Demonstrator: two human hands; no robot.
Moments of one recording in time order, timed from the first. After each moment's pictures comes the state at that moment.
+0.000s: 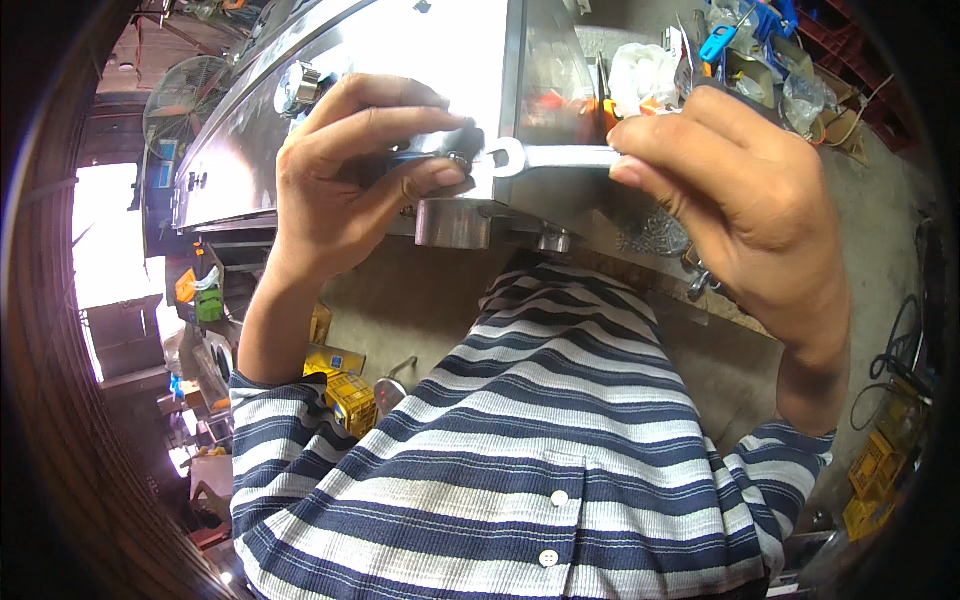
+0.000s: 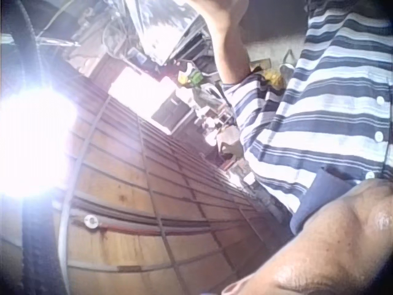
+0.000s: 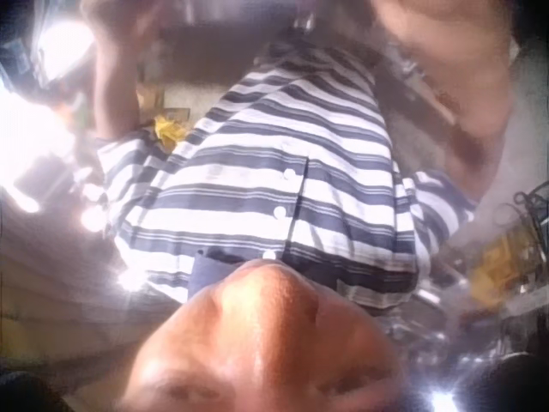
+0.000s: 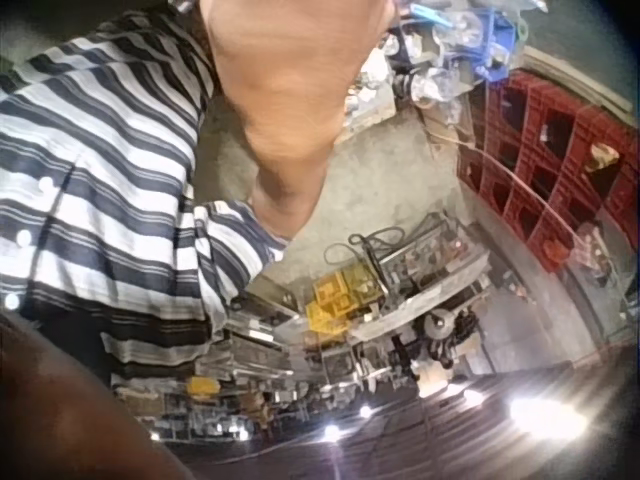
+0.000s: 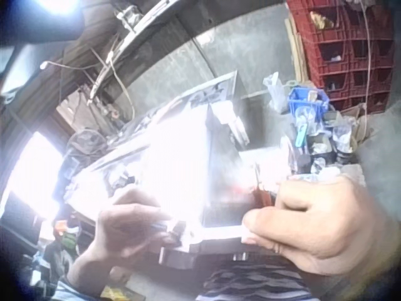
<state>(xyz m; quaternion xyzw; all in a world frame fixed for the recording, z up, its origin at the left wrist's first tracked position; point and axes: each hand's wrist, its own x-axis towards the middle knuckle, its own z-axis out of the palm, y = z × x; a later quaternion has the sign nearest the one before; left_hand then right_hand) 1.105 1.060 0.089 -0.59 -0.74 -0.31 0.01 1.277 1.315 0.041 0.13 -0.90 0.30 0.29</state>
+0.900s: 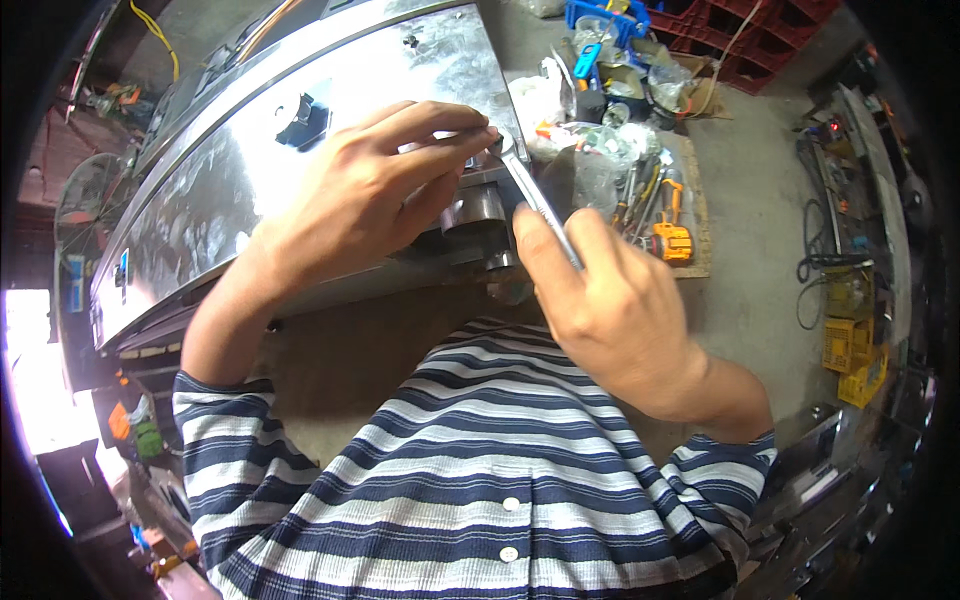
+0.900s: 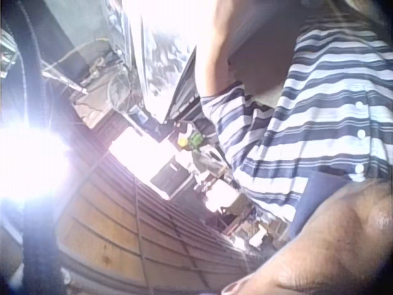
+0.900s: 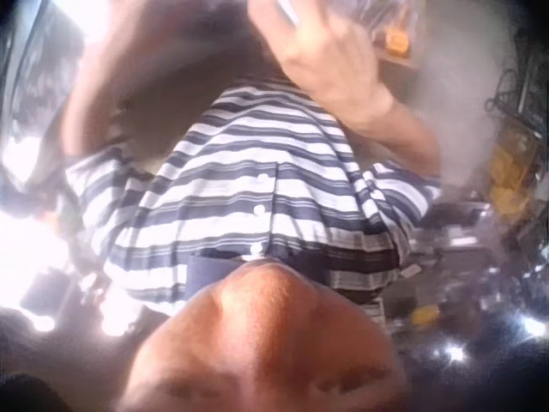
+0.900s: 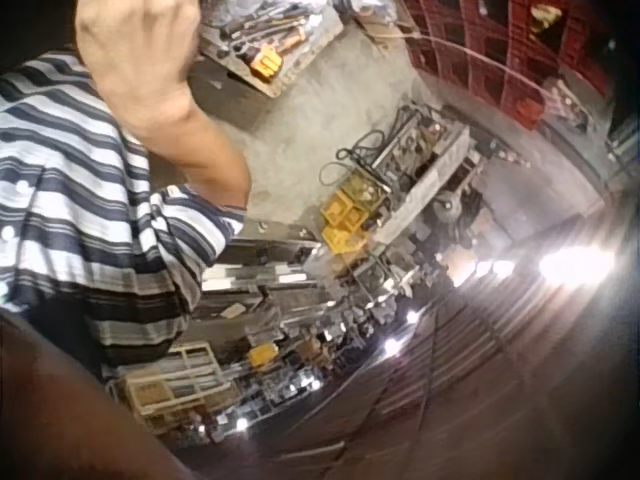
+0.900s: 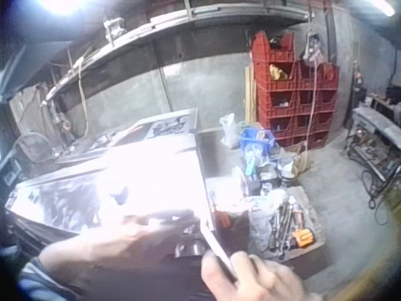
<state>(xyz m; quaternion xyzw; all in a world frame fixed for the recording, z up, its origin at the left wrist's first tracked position) 1.124 1.128 0.072 -0.76 -0.62 -0.20 0.06 1.352 1.231 0.021 -0.07 -0.96 0.08 0.27</state>
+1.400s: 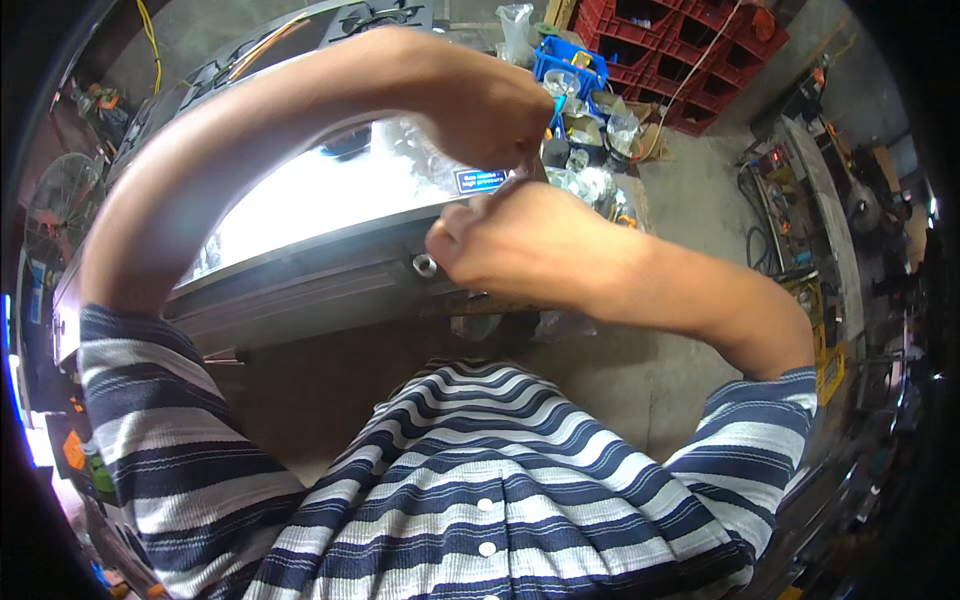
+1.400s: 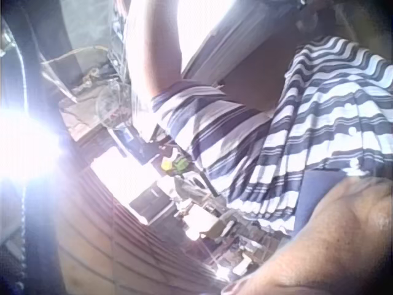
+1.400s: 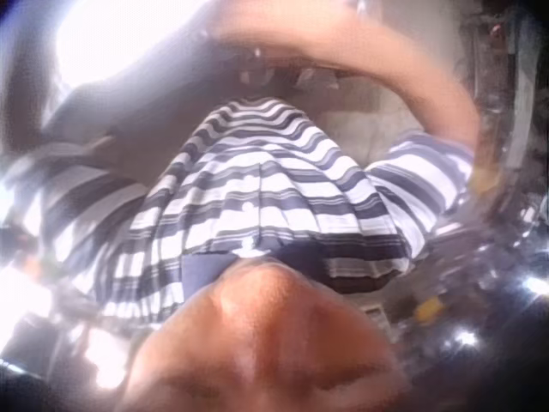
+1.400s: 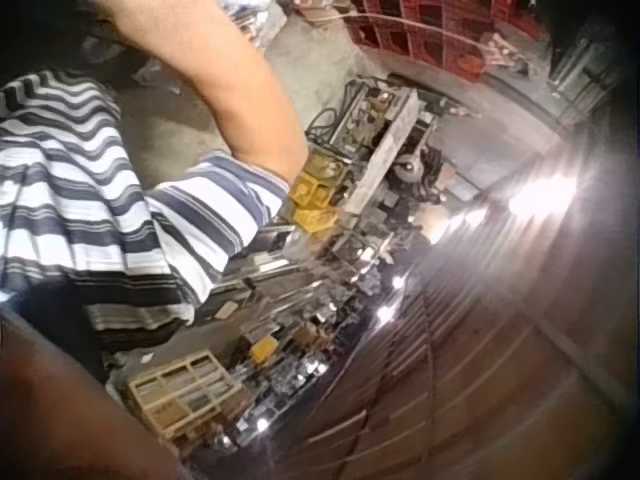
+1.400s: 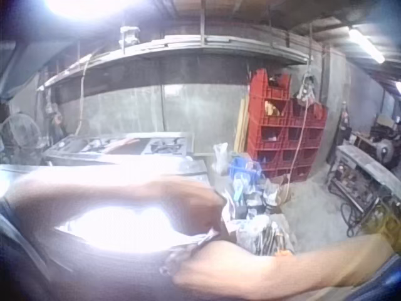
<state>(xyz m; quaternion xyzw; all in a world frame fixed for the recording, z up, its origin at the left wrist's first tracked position) 1.136 1.253 0.128 -0.80 -0.56 0.17 -0.12 1.289 1.276 0.055 0.22 -0.97 -0.02 0.08</state>
